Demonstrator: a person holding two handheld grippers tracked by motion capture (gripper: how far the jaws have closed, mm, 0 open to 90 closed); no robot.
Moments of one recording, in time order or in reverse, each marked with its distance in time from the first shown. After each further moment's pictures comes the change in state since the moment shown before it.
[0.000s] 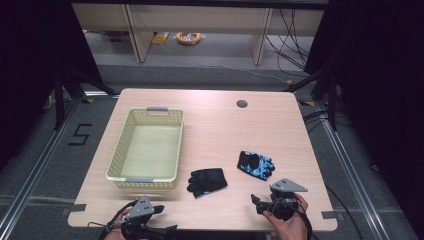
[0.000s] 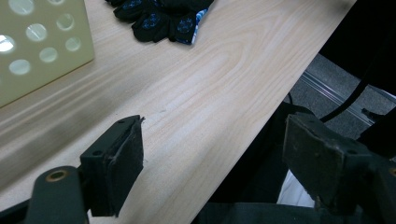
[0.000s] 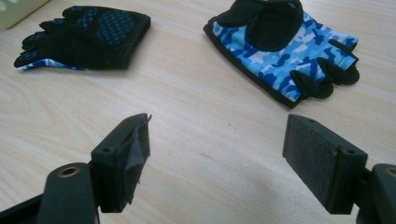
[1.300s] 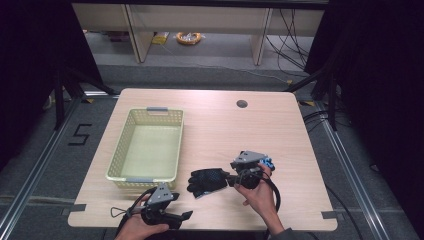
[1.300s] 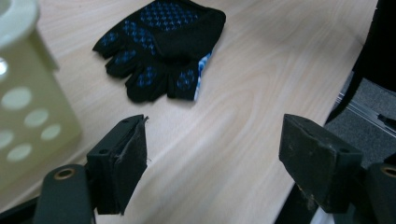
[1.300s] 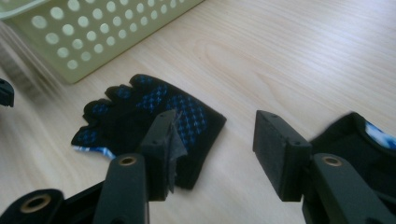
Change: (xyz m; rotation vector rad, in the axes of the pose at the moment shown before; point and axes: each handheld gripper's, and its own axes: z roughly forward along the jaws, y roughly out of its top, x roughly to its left) left arm -0.002 0.040 0.040 0.000 0.030 0.043; right arm 0.041 0.086 0.065 -0.008 0.184 -0.176
